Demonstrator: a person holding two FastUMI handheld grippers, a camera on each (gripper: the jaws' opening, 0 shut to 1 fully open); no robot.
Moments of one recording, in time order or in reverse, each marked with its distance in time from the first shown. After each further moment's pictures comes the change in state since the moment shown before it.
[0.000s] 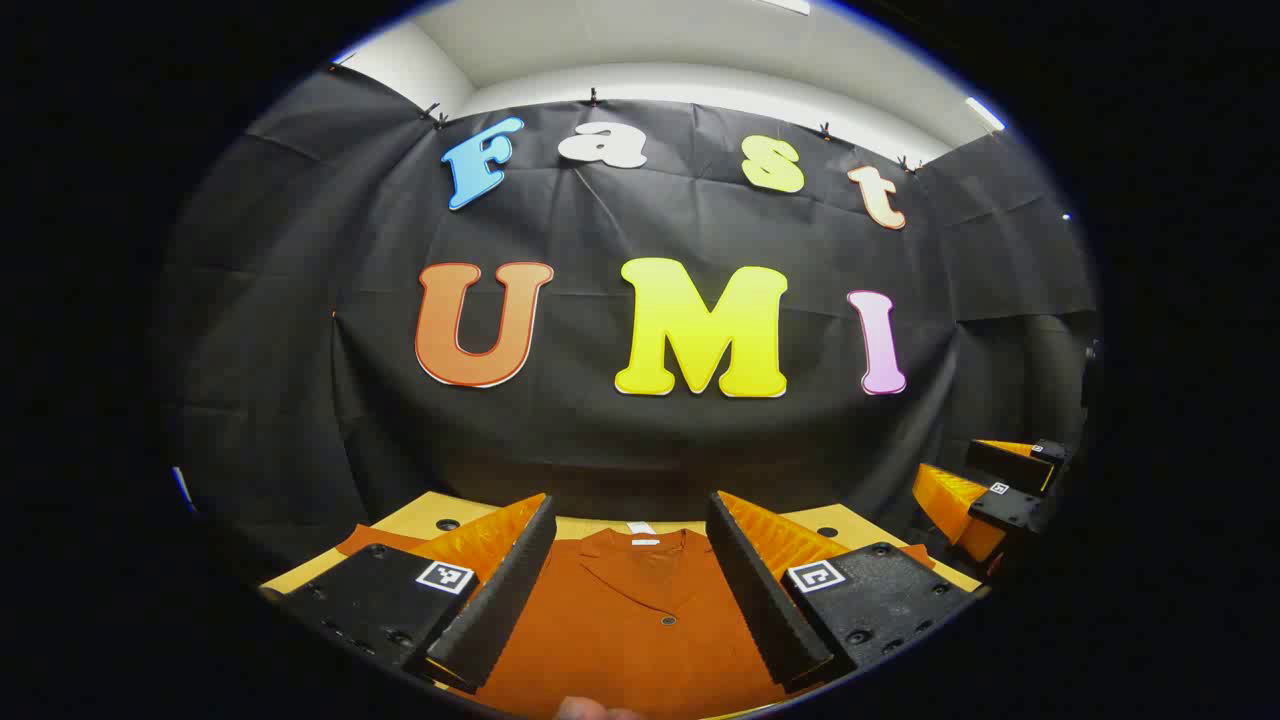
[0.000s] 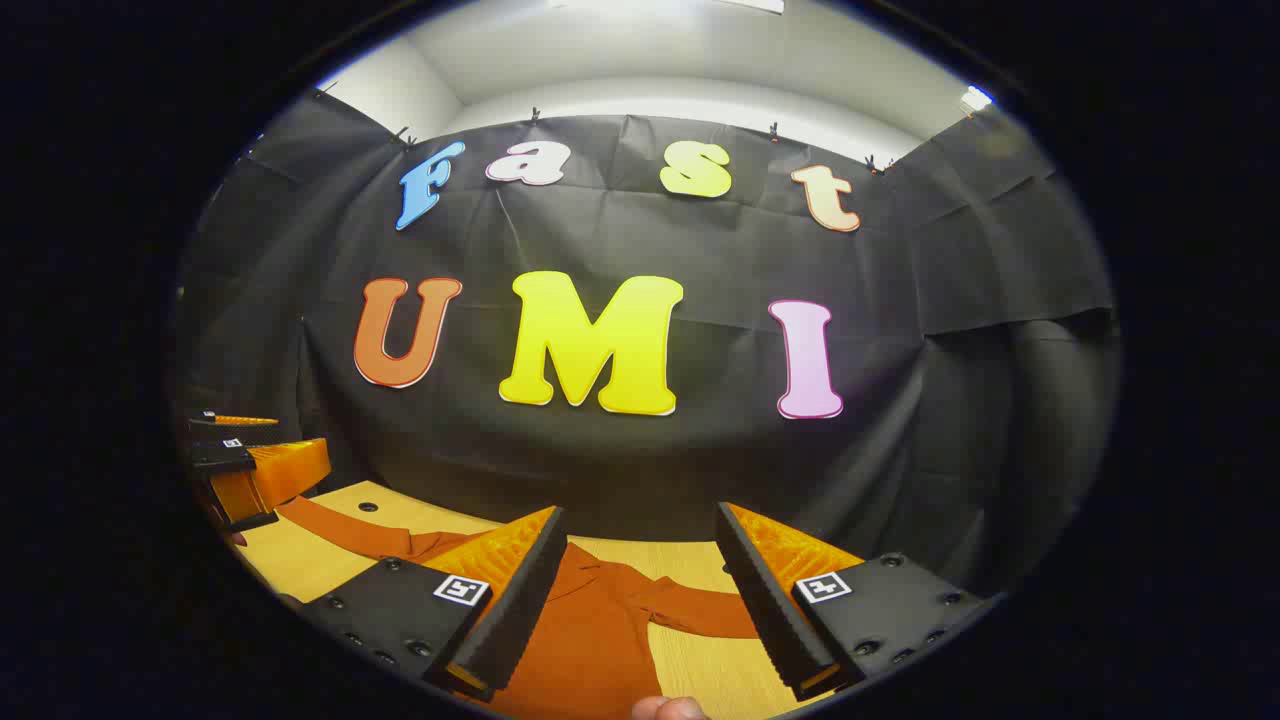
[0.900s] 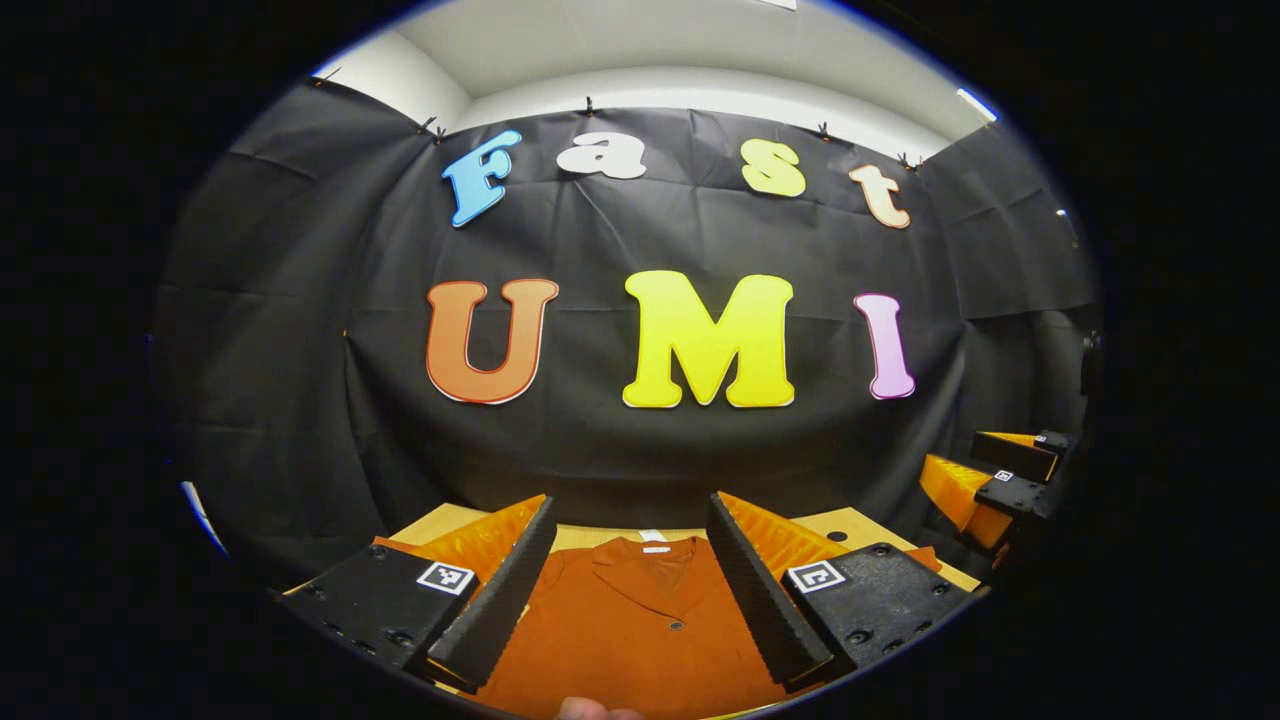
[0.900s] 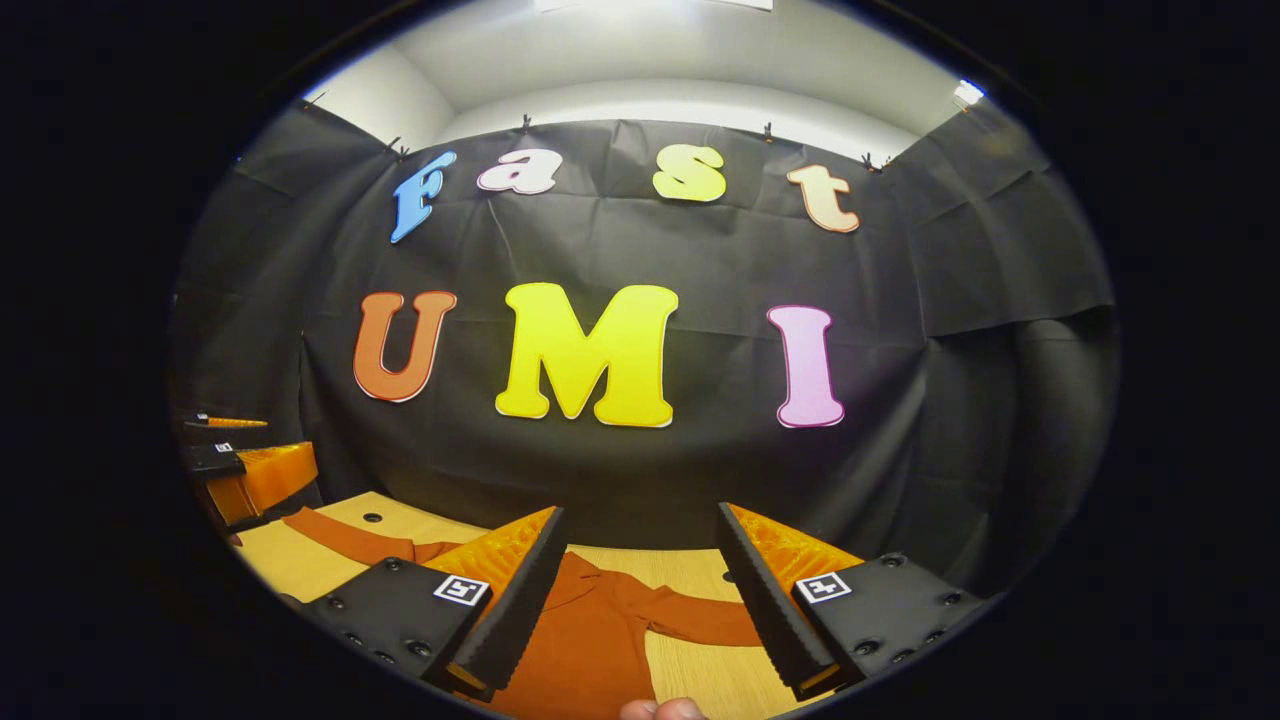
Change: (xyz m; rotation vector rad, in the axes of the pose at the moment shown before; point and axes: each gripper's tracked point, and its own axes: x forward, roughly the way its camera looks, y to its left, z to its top) left arm -0.002 -0.009 0.021 0.031 -0.015 0.034; right arm 0.007 -0.018 0.022 0.042 -0.006 0.012
